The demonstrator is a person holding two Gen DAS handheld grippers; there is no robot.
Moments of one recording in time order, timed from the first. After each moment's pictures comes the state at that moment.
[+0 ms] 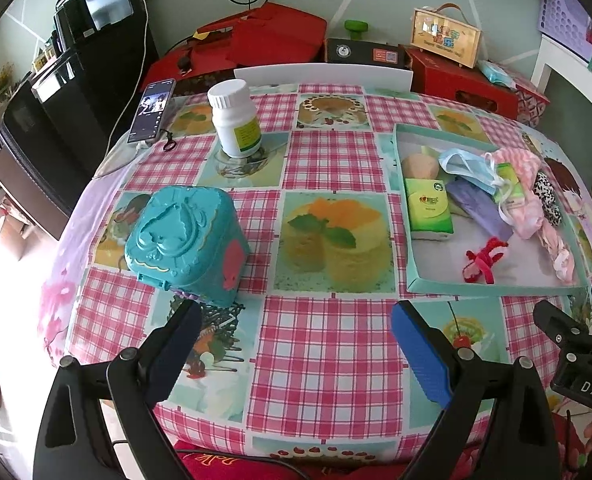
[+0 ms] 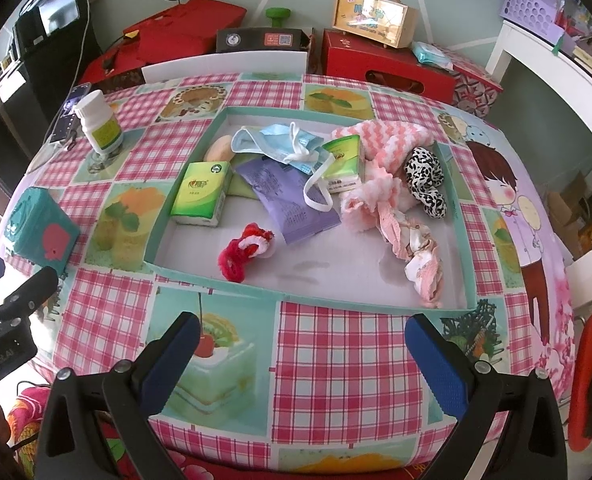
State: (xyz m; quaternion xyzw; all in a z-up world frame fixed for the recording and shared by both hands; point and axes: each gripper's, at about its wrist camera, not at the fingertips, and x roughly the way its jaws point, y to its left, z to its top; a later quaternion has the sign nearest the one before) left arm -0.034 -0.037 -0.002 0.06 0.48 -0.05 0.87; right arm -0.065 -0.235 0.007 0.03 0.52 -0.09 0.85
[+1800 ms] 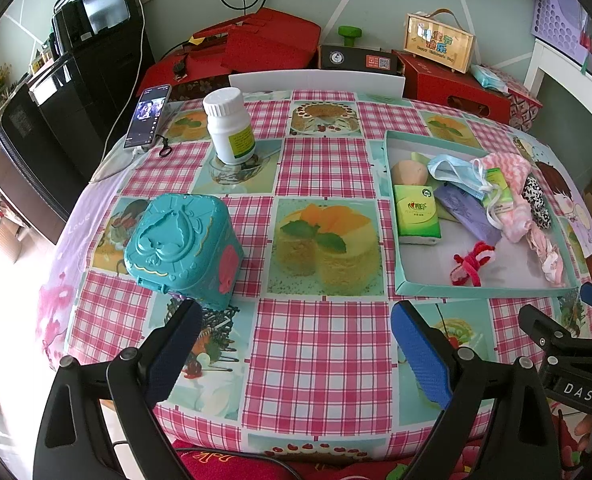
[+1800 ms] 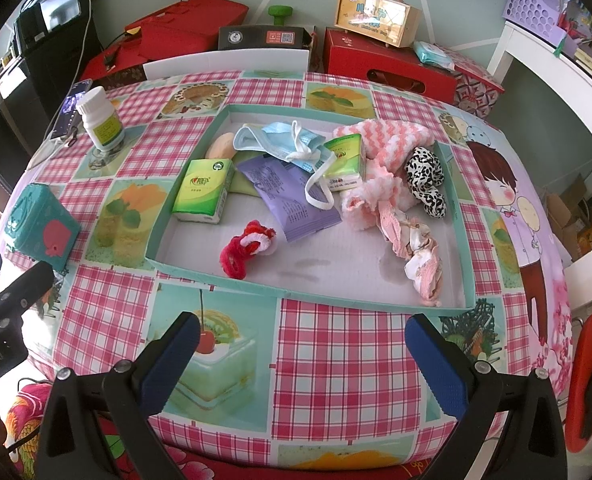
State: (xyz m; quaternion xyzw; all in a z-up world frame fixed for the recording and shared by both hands) left arm -0.037 -0.040 0.006 0.05 0.48 -0.06 0.88; right arm -0.066 -0.234 0.009 0.03 0.52 -0.08 0.85
